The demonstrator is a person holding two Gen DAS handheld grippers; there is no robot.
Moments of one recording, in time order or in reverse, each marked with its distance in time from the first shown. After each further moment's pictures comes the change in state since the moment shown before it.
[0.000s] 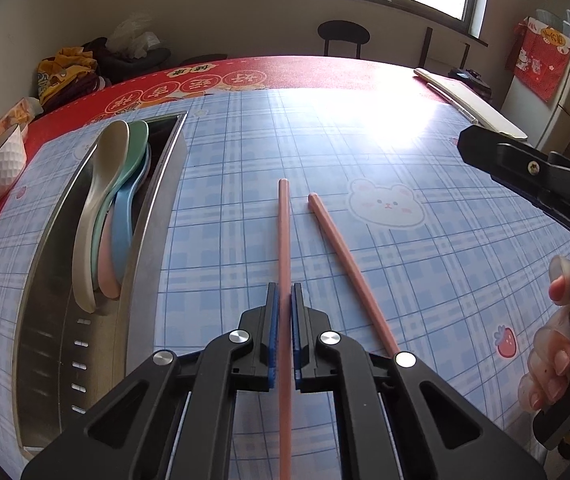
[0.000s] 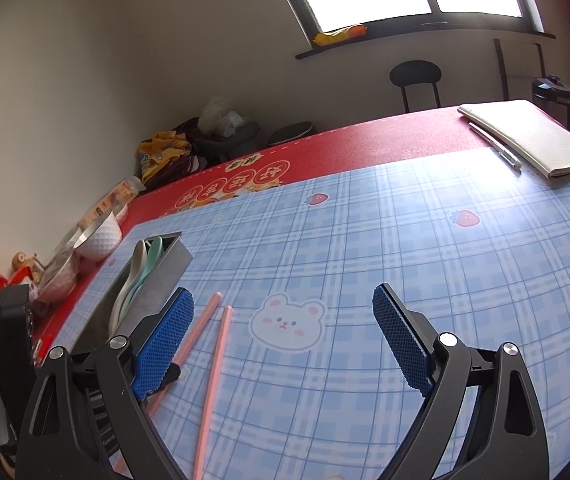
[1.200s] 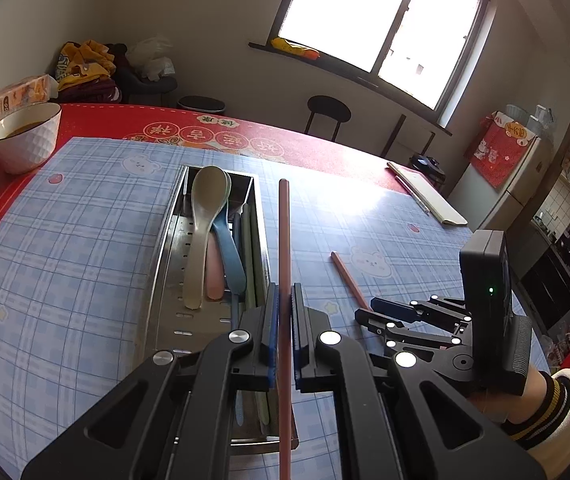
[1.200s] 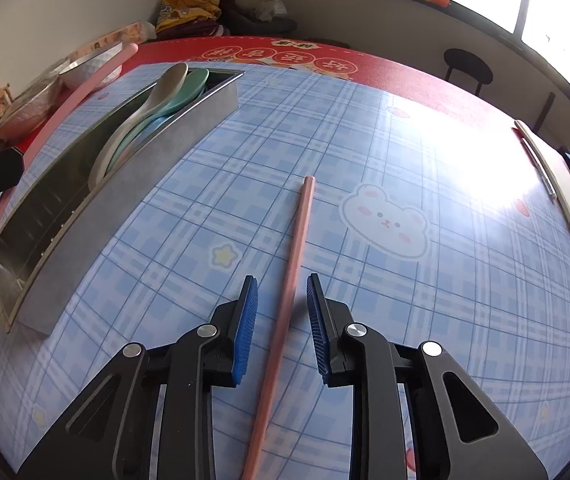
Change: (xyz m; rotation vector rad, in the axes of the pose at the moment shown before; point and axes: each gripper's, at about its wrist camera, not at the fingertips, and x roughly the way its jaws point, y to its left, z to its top) left arm -0.094 0.113 -0.021 -0.175 -0.216 -0.249; right arm 0.054 0.103 -0.060 -0.354 0.349 -0.233
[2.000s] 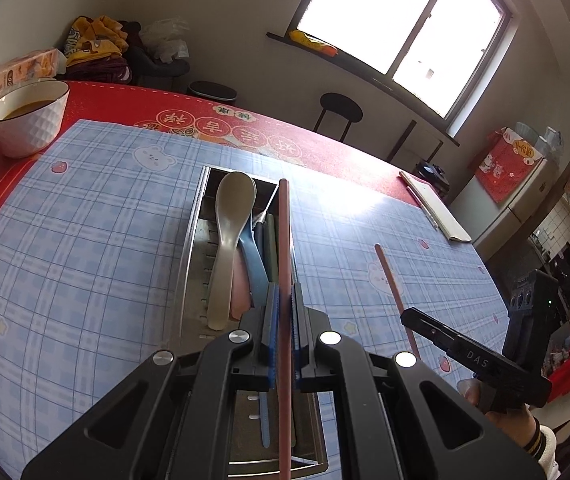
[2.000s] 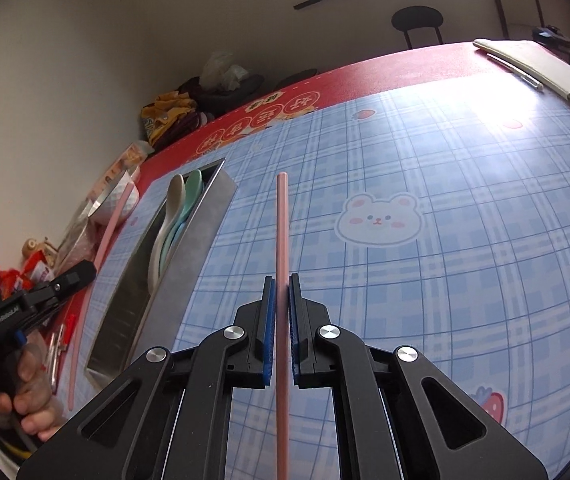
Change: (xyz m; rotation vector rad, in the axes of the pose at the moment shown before) left arm 0.016 0.033 0.028 -0.082 0.058 -0.022; right arm -0.023 -0.045 -0.012 0.436 -0.198 0.280
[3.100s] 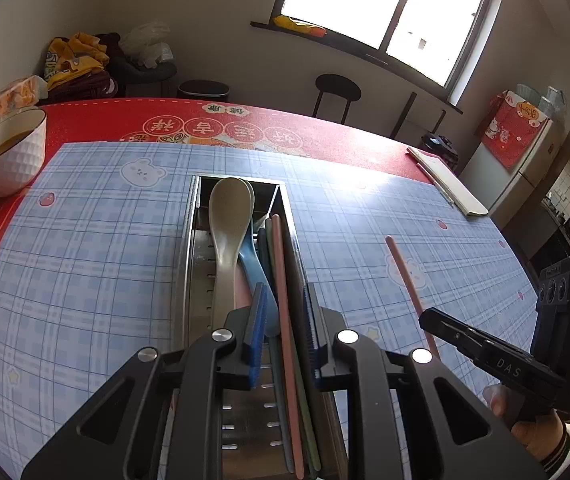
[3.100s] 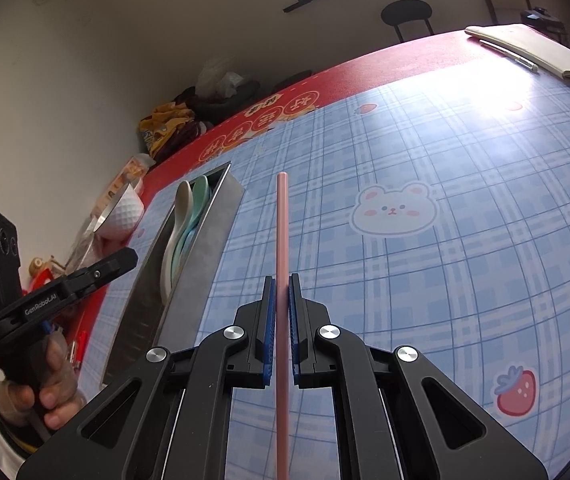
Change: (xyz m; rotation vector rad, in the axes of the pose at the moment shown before) left arm 0.021 -0.008 0.011 0.126 0.028 0.061; right arm 0.005 0.014 -0.004 0.068 -0.013 0.011
